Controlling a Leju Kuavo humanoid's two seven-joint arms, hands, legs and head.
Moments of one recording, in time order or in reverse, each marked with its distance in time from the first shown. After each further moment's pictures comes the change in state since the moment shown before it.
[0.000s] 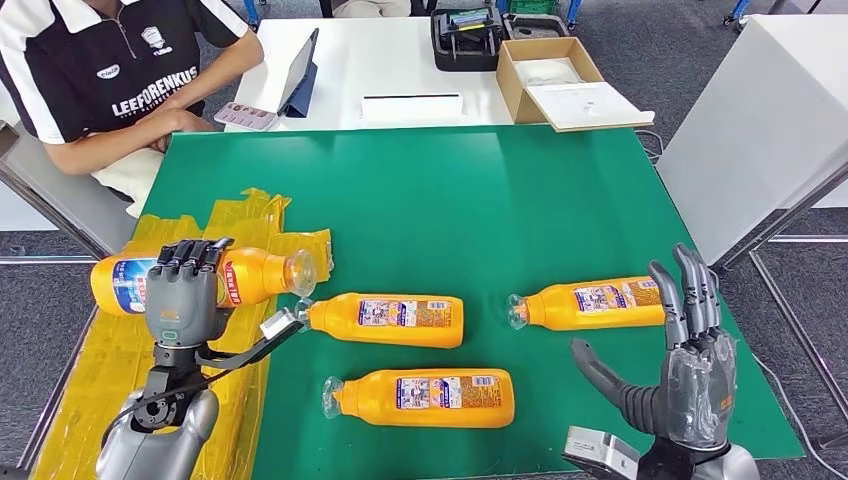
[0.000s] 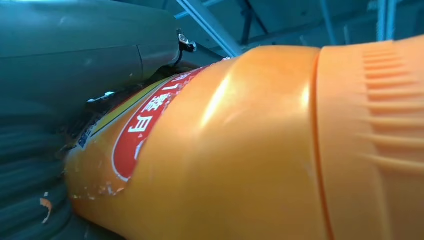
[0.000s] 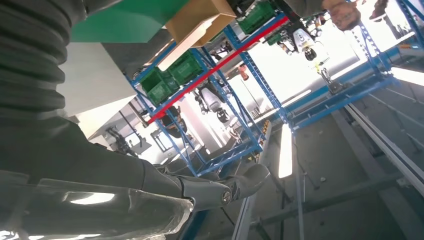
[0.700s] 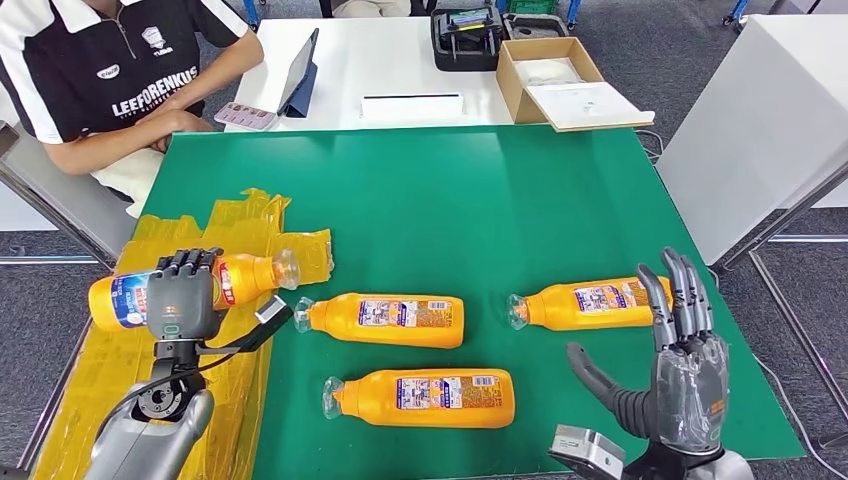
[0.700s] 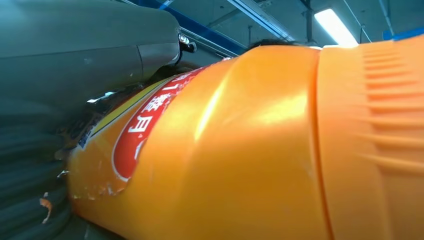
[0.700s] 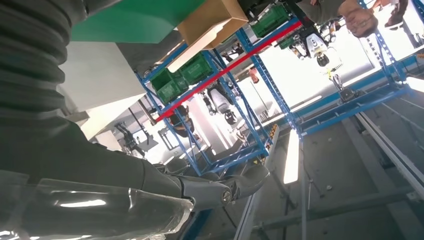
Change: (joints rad) left arm -0.059 0.101 -0.082 0.174 -0.015 -0.089 0.230; right arm 0.028 0.046 -0.014 -0.024 0.082 0.053 0.026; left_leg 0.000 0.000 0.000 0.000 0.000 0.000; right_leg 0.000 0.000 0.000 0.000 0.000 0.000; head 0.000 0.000
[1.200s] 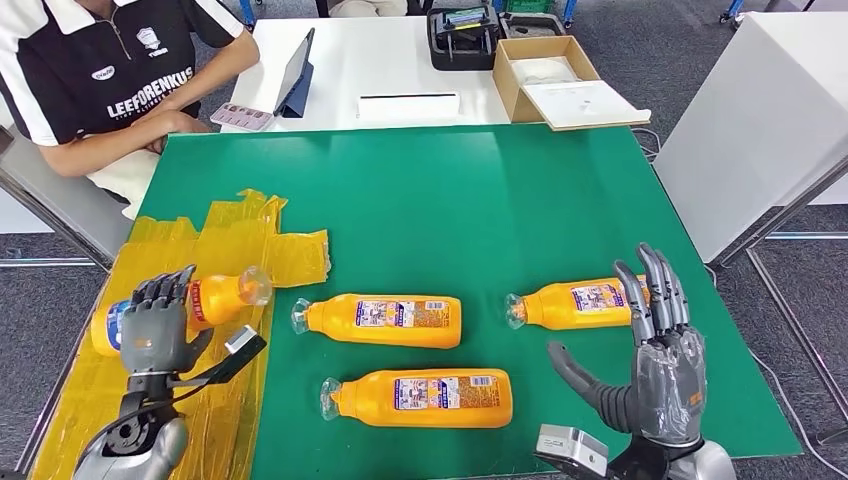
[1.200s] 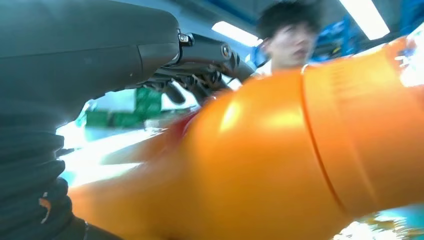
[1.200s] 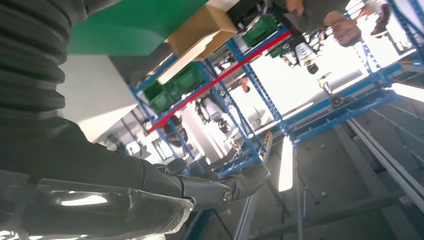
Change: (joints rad) left arm 0.141 0.023 0.128 -0.010 0.198 0.040 -0.194; right arm -0.042 0.032 0.035 0.035 -0.026 0.022 -0.034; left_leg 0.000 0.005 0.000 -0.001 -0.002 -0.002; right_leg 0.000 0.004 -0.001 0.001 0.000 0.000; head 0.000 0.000
